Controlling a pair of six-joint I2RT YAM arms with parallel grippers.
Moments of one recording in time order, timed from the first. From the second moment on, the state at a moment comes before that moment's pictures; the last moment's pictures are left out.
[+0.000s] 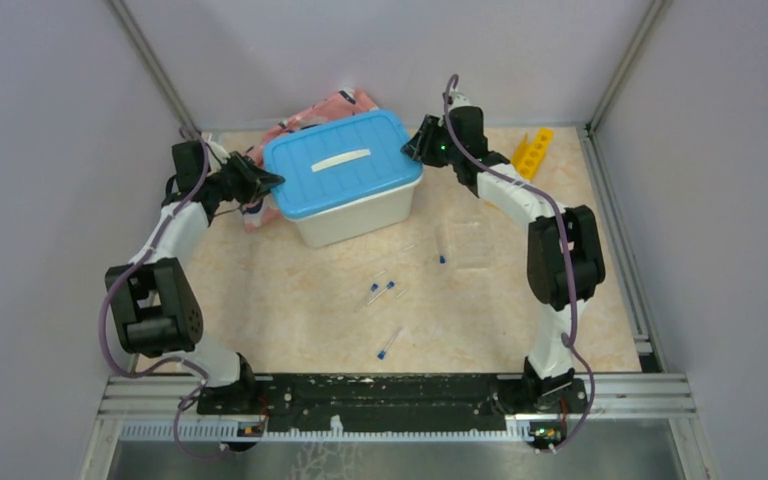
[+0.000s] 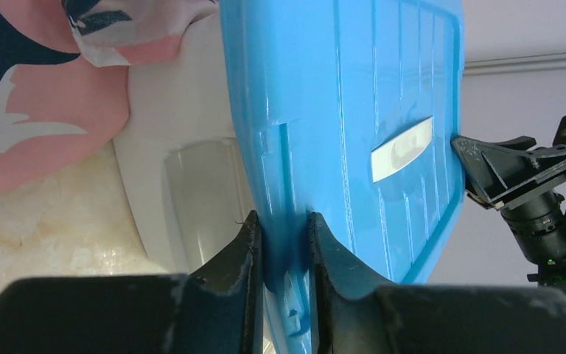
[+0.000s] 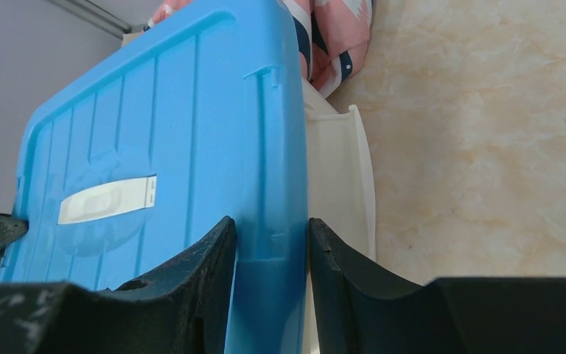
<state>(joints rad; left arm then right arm) 0.14 1.57 1.12 -0.11 0.63 -0.71 0.37 1.91 1.52 0.01 -0.23 0.54</state>
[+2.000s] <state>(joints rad) 0.01 1.67 1.25 -0.12 0.49 -0.66 0.36 1.71 1.22 0.15 -0.11 0.57</state>
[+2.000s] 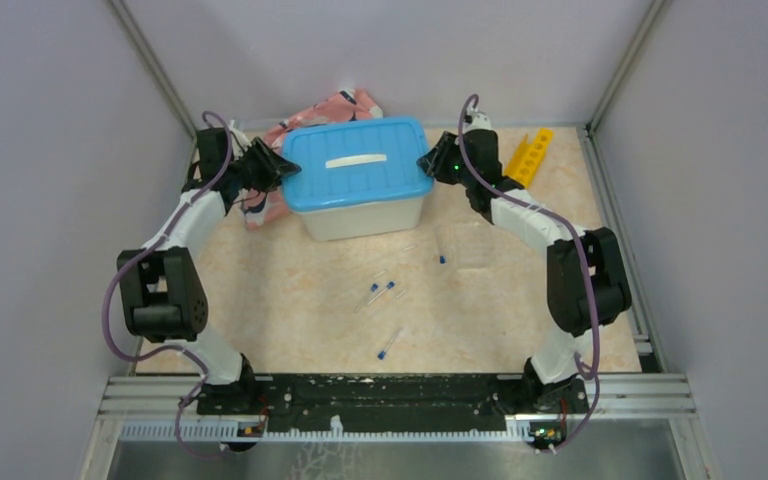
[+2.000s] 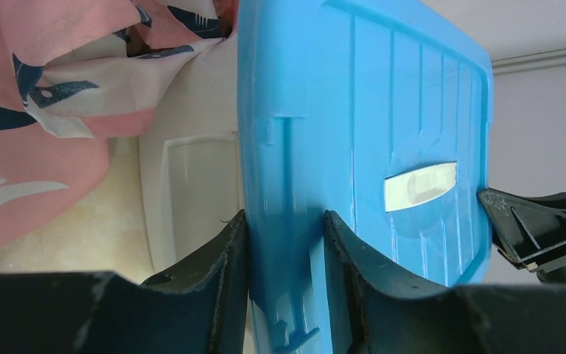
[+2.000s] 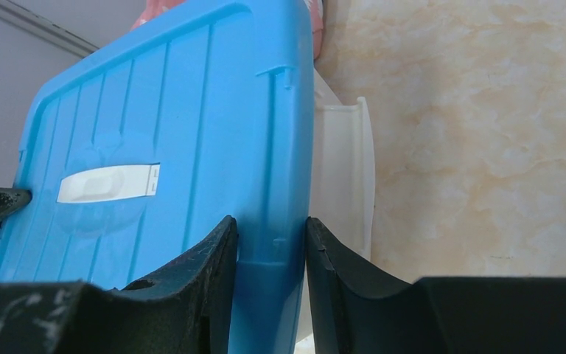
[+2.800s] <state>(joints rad) 0.00 1.62 1.17 -0.07 0.45 -0.69 0.36 1.71 1.19 0.19 -0.11 0.58</state>
